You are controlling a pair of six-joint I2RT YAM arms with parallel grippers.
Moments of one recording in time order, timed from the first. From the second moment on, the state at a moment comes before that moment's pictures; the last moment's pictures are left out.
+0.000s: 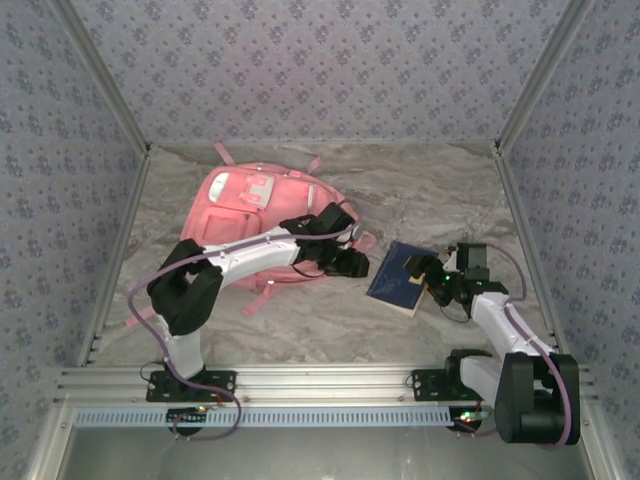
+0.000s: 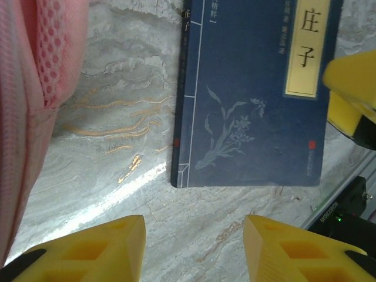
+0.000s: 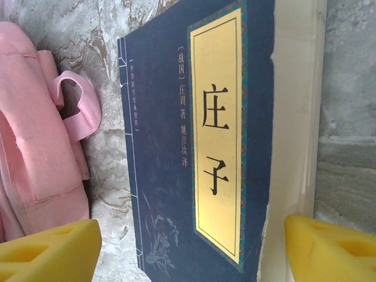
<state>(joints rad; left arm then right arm) -0.90 1.85 1.34 -0.49 0.36 -0.67 -0.03 1.04 0.41 -0.30 -0.45 0.72</state>
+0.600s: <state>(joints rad) -0.97 2.05 1.49 -0.53 0.30 -0.67 -0.03 0.94 0.41 -0.31 -0.46 0.76</state>
